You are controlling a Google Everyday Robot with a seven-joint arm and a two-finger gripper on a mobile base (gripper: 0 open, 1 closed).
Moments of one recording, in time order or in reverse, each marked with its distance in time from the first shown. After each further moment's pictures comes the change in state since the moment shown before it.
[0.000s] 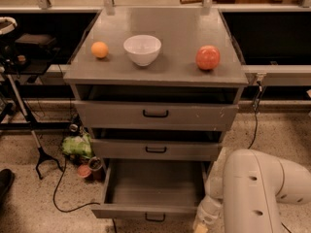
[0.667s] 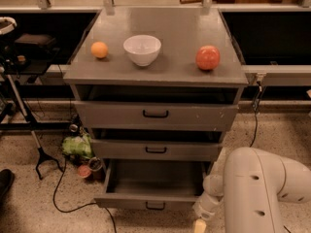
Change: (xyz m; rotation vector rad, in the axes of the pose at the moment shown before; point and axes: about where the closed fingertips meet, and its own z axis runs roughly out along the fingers) arm -0.018 -0.007 -0.009 0.034 -0.023 -0.019
